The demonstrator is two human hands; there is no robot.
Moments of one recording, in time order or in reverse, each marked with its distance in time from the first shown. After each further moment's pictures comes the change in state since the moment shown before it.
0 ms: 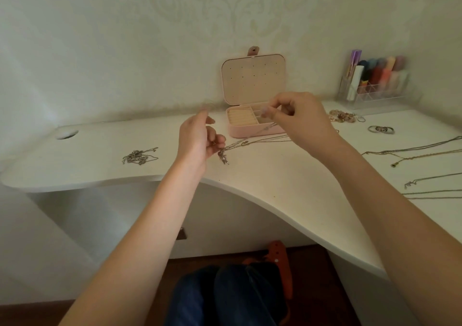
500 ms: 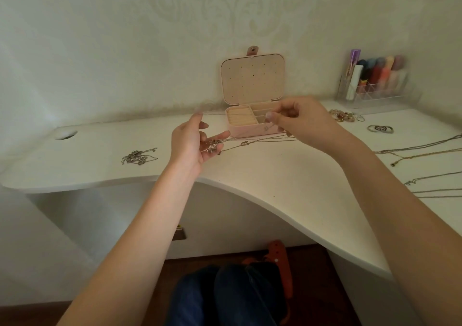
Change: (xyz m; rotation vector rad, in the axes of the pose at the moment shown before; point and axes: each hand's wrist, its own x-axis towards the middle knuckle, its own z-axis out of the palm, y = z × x) left_hand -0.003 0.000 -0.009 -0.081 0.015 -0.080; right_hand 0.001 0.007 -0.008 0.062 -0.169 0.075
